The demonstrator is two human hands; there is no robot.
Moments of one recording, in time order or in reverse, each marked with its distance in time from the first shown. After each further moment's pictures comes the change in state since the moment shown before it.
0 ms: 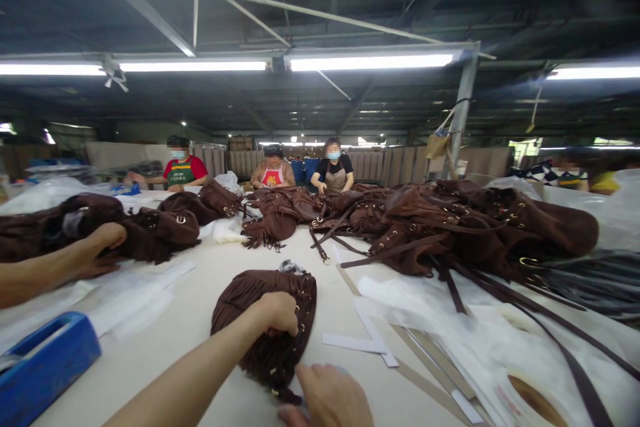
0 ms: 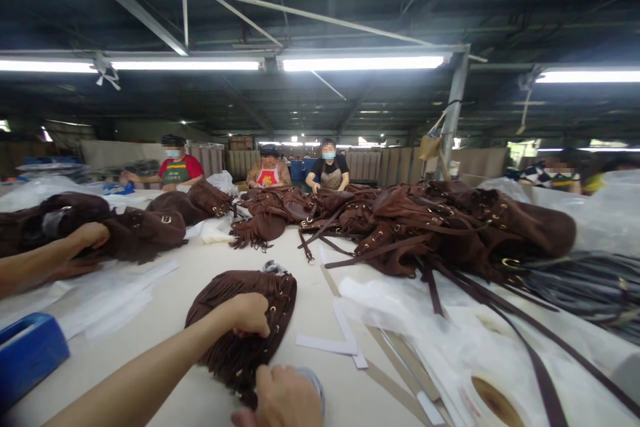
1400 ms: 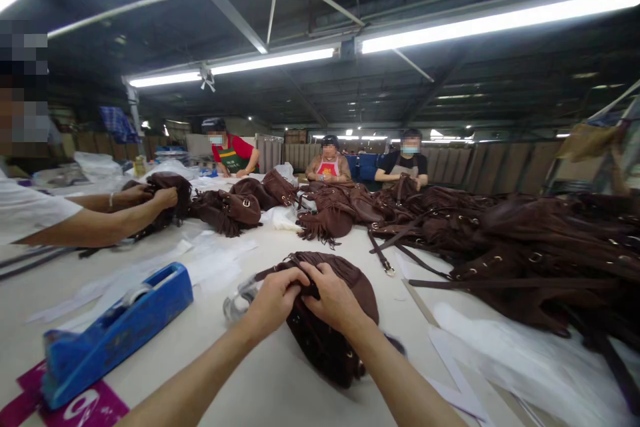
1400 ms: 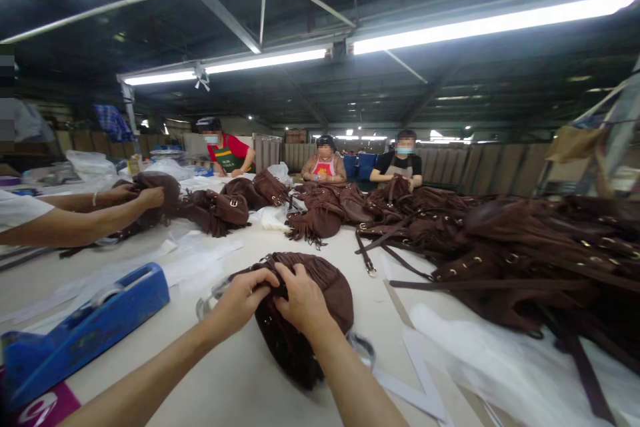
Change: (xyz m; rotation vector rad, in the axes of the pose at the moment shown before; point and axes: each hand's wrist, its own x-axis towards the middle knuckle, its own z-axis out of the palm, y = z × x) left_hand -0.082 -0.086 0.028 -1.106 0.719 -0.022; right_hand 0.157 -0.043 0.002 0.070 -0.222 -0.307
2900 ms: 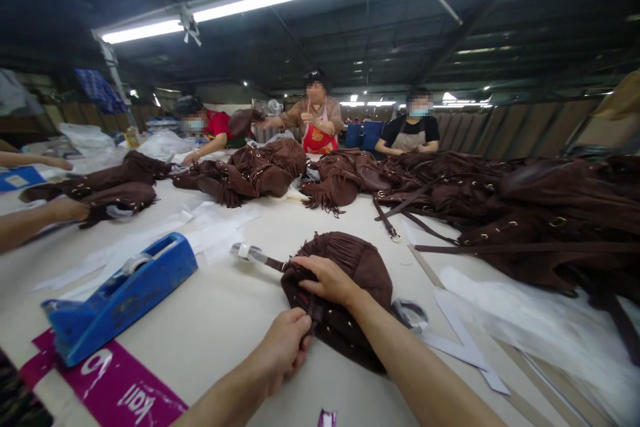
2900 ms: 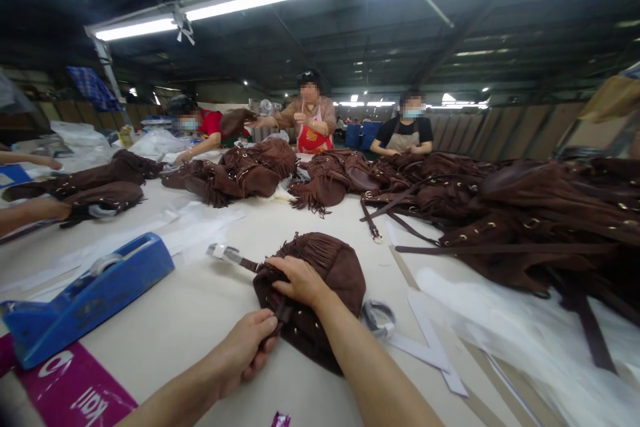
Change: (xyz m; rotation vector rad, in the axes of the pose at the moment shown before) left_hand -0.064 -0.030 0.050 -0.308 -0.123 -0.798; right_hand 0.012 0.039 0.065 0.232 -0.129 -0.296
